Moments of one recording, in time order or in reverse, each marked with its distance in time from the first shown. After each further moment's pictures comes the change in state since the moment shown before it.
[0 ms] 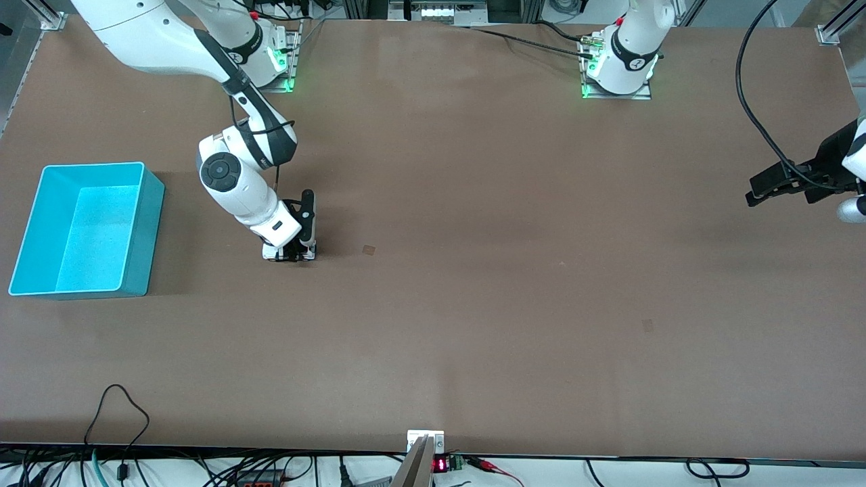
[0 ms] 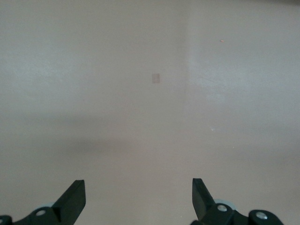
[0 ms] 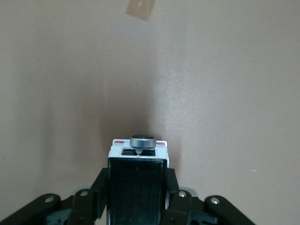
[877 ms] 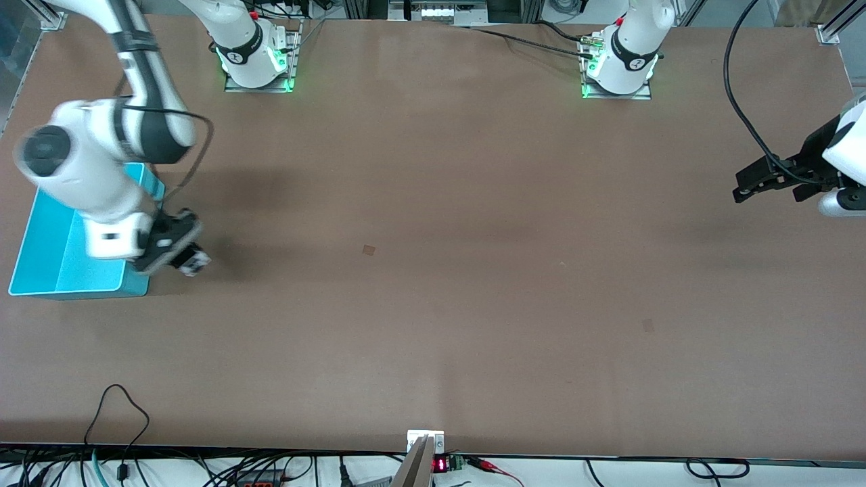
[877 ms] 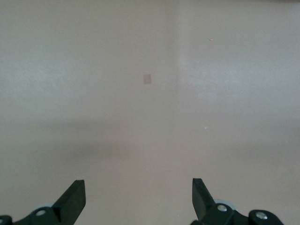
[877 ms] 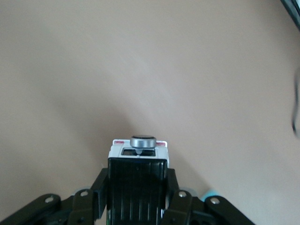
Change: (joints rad) left arm -0.084 -0.014 0.045 -0.001 0.000 -0.002 -0.003; right arm -0.016 -0.256 -0.316 0.153 0.170 -0.369 0.349
